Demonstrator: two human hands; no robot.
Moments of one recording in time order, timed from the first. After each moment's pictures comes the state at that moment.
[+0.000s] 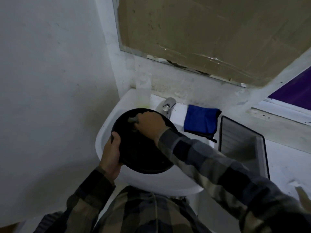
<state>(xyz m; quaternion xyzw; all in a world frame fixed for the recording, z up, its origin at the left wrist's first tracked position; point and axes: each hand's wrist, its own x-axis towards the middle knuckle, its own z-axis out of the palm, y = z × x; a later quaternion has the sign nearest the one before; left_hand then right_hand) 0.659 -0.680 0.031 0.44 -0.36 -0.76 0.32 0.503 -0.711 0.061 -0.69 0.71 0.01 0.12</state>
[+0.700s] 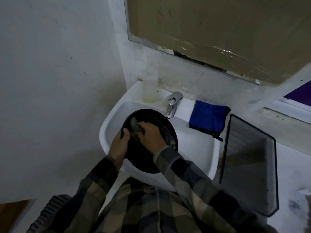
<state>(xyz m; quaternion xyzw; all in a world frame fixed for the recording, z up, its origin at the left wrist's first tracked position) 0.647 -0.675 0.001 0.55 -0.39 -0.68 0.28 0.519 -0.667 -0.009 -0.59 0.69 -0.26 0.32</state>
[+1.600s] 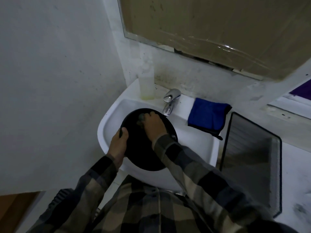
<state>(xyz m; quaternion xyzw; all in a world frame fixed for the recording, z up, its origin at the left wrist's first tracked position) 0.628 -0.666 -0.017 0.58 -0.38 -0.66 0.31 0.491 -0.689 -0.021 -0.62 0.75 -0.10 0.20</state>
